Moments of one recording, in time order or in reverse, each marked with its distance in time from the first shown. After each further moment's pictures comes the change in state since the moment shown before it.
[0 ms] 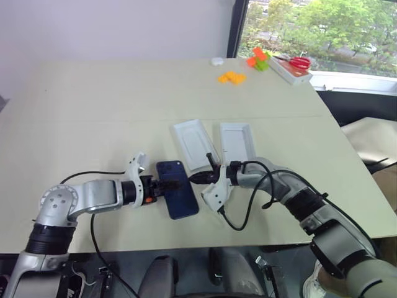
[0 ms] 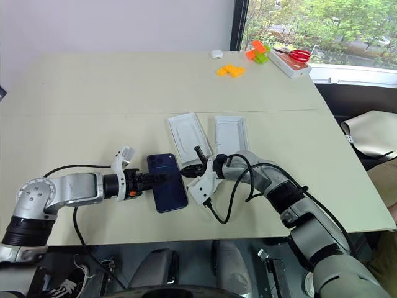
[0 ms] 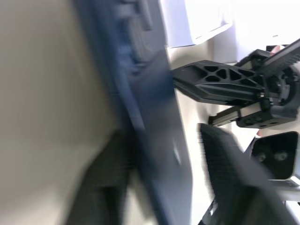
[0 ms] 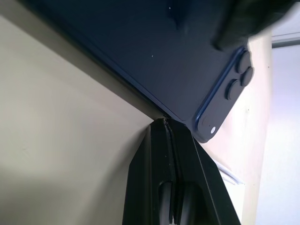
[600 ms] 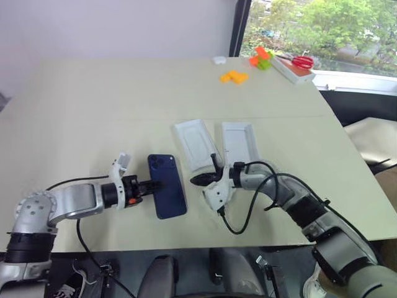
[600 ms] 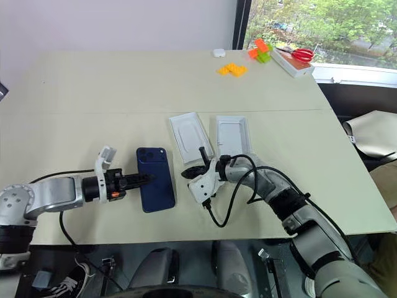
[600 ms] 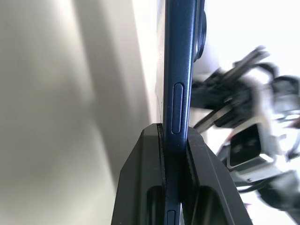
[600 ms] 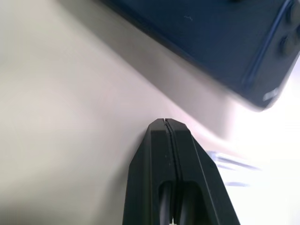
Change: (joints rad) left arm 0.062 0.088 0.183 0.112 0.011 0.090 -0.326; right arm 0.155 0.004 -0.066 -0.176 0.416 0.290 0.267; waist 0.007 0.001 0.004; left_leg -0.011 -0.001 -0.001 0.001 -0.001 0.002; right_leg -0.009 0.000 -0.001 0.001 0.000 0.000
